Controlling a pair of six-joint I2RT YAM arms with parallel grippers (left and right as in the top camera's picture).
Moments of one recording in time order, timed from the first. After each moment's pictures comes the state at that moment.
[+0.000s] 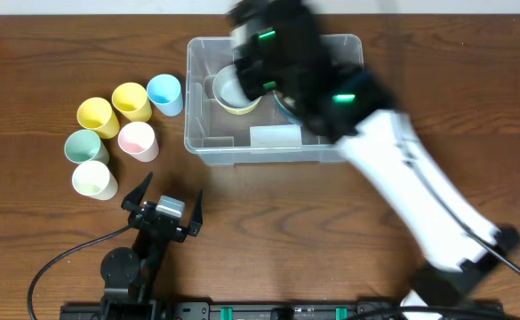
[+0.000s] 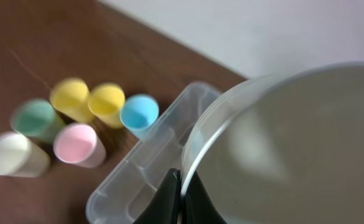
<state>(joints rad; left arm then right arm) -0.06 0.01 0.03 -0.10 0.23 0.27 0.72 1.84 1.99 -0.74 0.05 0.09</state>
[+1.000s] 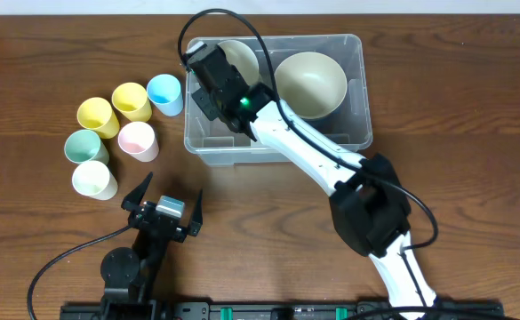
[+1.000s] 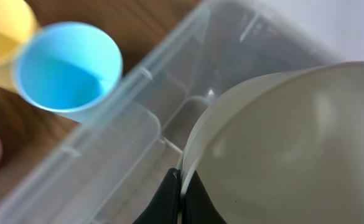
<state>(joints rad) -0.06 0.01 0.03 -0.10 0.23 0.27 0.76 2.29 1.99 -0.48 0.18 0.02</state>
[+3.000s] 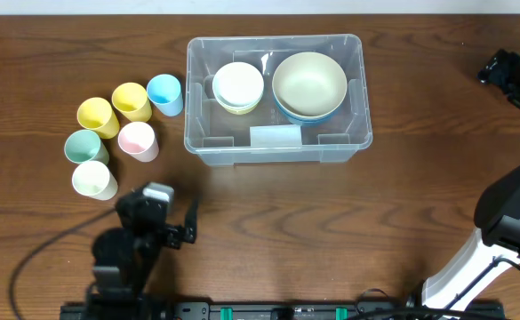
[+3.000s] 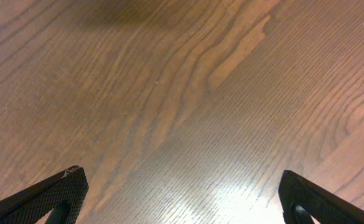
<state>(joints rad) -0.06 0.26 0.34 -0.47 0.19 0.09 -0.37 2.06 2.01 -1.18 0.21 0.44</state>
